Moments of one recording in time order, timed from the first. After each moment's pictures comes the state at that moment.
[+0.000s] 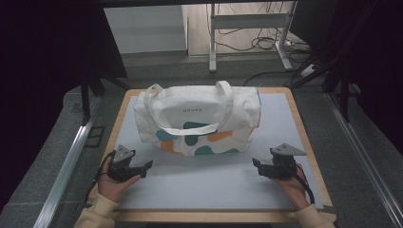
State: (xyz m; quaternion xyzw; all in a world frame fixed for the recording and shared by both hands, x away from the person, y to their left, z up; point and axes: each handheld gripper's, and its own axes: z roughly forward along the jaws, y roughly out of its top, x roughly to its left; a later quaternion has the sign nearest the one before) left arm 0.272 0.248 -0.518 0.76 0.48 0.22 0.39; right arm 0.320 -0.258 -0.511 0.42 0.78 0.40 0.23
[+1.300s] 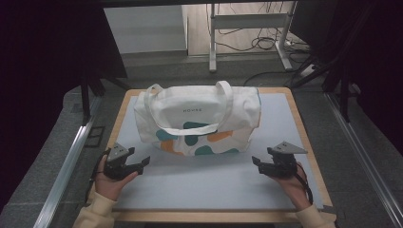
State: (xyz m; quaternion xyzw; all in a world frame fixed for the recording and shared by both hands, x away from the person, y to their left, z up) left arm 0.270 0.254 -0.503 0.75 0.47 0.22 0.41; right arm 0.317 -0.254 -0.496 0.42 0.78 0.41 0.21
